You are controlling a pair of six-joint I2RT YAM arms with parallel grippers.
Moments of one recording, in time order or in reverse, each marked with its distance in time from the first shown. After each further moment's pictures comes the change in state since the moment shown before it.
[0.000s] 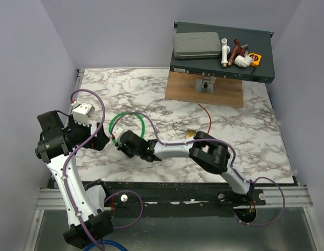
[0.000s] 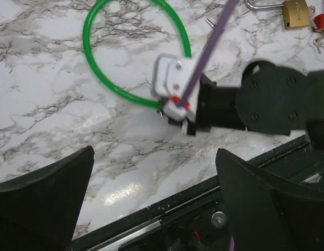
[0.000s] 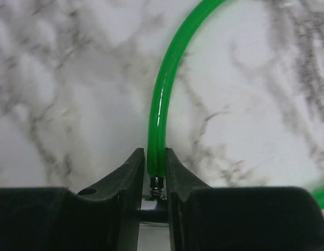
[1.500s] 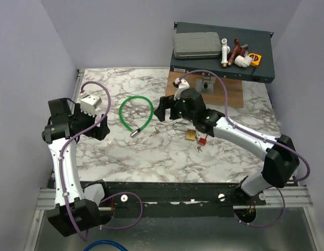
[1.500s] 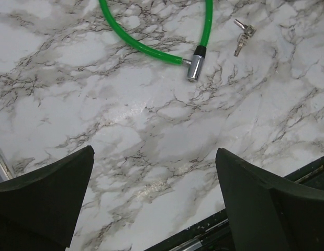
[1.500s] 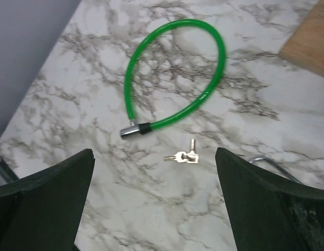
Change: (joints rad) left arm -0.217 0.158 -0.028 0.235 -0.151 0.005; right arm -0.436 -0.796 -0.454 -0.152 -0.098 0.321
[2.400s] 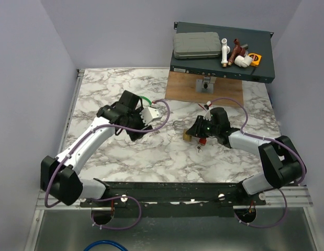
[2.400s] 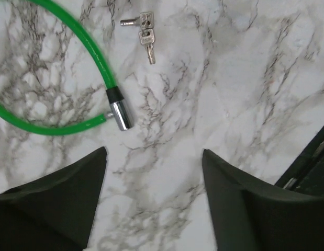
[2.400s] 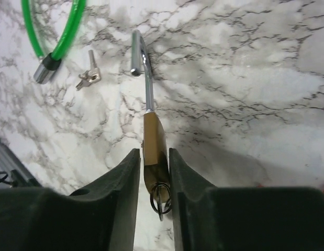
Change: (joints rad) left arm -0.766 0.355 0.088 0.112 -0.346 0.077; right arm -0.333 -0.005 -0.505 0.267 -0.428 0.253
